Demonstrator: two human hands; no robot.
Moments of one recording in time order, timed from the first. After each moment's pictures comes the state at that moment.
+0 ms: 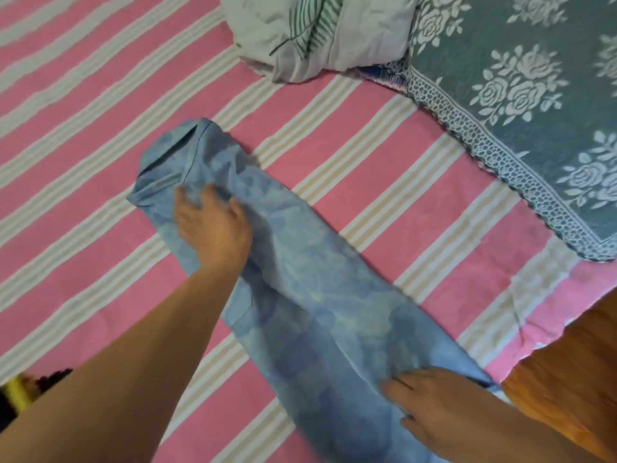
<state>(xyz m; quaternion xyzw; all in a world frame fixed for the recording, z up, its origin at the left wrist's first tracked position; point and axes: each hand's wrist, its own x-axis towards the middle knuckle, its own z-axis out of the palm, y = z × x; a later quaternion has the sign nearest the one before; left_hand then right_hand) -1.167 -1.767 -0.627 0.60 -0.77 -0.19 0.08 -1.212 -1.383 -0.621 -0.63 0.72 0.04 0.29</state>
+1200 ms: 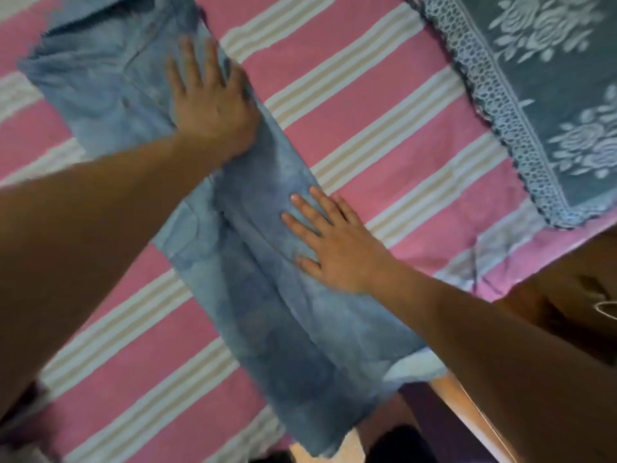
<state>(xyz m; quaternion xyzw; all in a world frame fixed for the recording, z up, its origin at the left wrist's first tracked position) -1.226 -1.784 -0.670 0.37 -0.92 -0.02 -0.09 -1.264 -1.506 -0.701 -0.65 0.75 0.02 0.12</state>
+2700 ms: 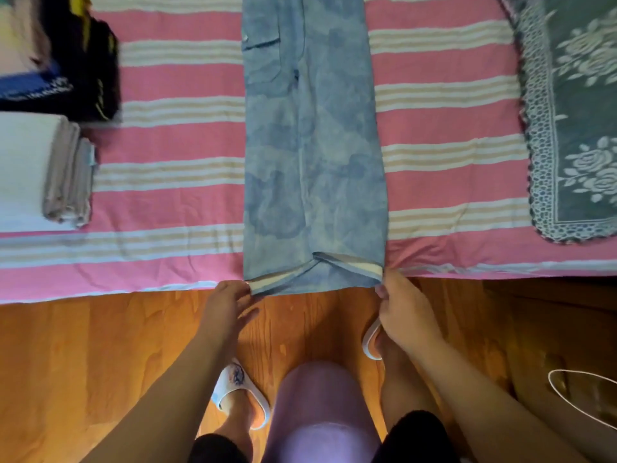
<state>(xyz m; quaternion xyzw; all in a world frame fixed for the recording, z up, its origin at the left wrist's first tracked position) -0.960 -1.291 -0.636 0.72 -0.16 -0.64 0.23 -1.241 -1.218 -0.655 -0.50 0.79 -0.07 0.35</state>
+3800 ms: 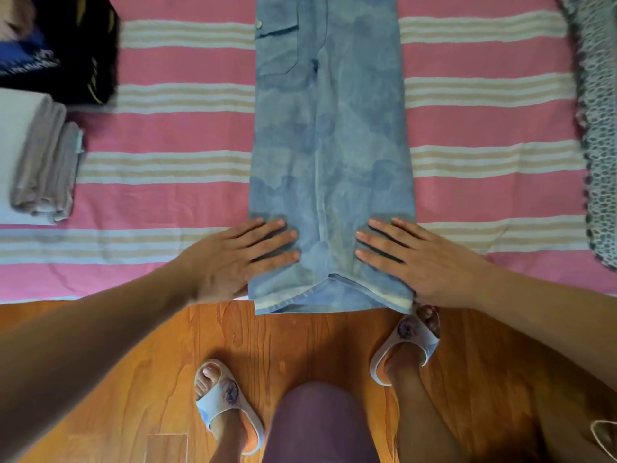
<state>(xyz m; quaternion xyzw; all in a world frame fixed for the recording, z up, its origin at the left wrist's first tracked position) -0.929 -1.403 -0.681 0.16 -0.97 -0.03 -0.16 -1.309 -1.330 -0.670 -0.93 0.34 0.15 0.07</state>
